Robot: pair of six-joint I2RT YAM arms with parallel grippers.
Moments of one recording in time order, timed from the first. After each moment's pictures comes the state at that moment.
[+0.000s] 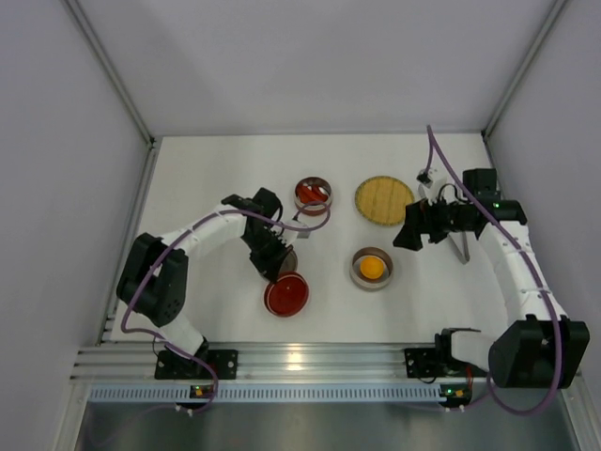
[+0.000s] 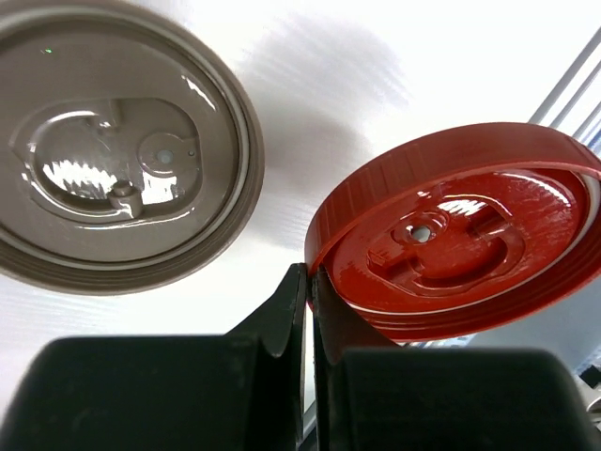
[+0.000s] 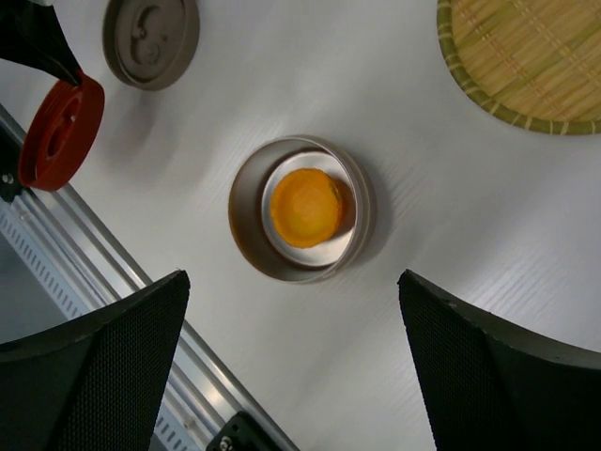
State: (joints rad) left arm -0.53 1.66 1.13 -0.95 0.47 0.39; right arm -0.02 1.19 1.08 -0.93 -0.71 -0.34
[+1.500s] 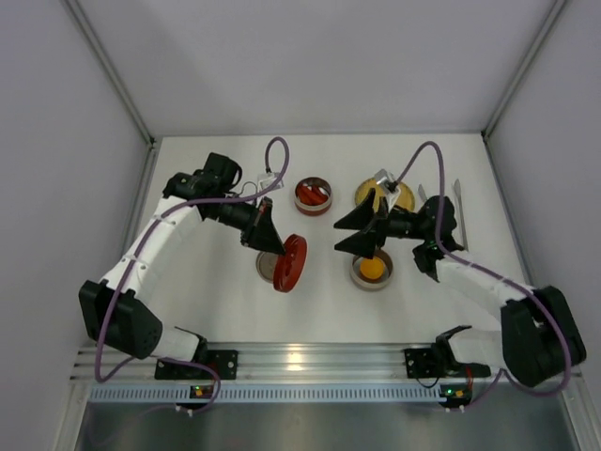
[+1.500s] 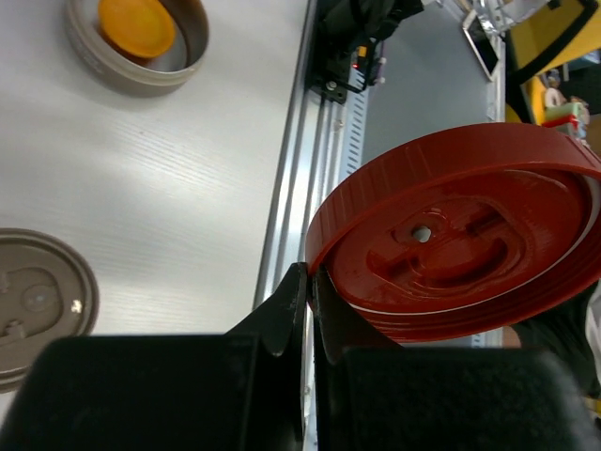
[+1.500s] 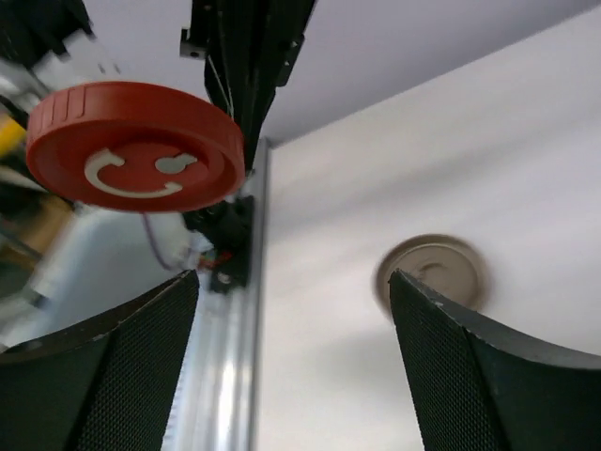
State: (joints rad) left arm -0.35 1.42 1.39 -1.14 1.10 0.41; right arm 0.39 1.29 0.58 0.91 -1.11 0.71
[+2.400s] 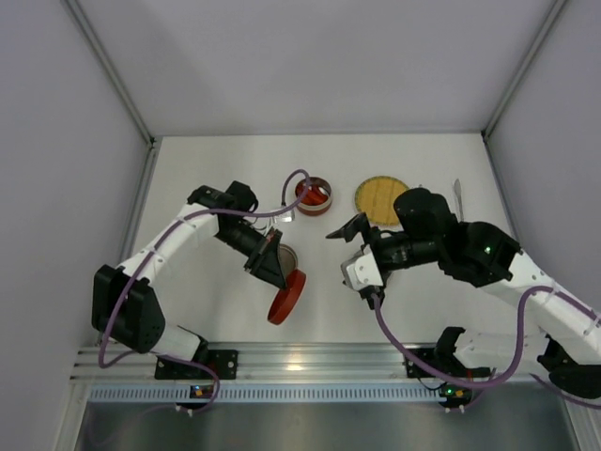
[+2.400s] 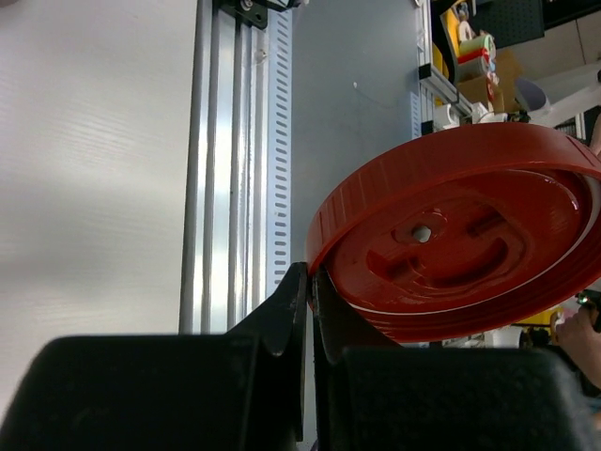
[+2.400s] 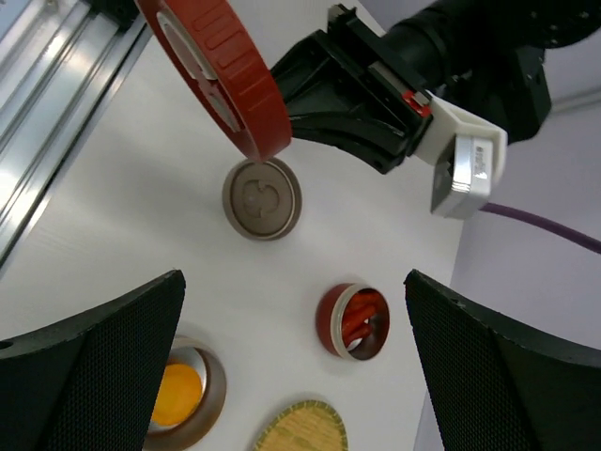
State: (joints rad) left arm -0.43 1.47 1.23 -1.33 1.21 0.63; right arm 0.92 1.03 1.37 -0.90 -0.52 -1.11
